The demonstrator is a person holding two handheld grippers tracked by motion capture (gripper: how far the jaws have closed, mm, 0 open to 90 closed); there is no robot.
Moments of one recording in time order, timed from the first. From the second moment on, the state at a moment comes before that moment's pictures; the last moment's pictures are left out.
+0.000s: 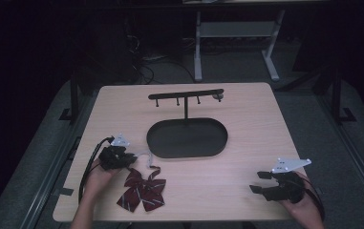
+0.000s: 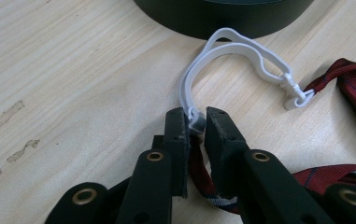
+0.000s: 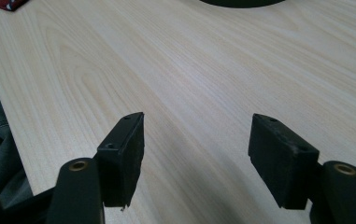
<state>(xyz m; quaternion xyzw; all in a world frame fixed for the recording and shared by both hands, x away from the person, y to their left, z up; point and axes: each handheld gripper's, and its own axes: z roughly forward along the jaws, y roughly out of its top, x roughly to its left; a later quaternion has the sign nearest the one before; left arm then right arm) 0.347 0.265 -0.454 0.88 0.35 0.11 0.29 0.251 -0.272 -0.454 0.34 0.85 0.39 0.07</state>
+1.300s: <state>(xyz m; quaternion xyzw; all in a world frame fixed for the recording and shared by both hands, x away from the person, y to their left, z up) 0.326 0.264 -0.419 0.88 0.31 0.12 0.33 0.251 -0.273 -0.454 0.35 0.85 0.39 0.07</state>
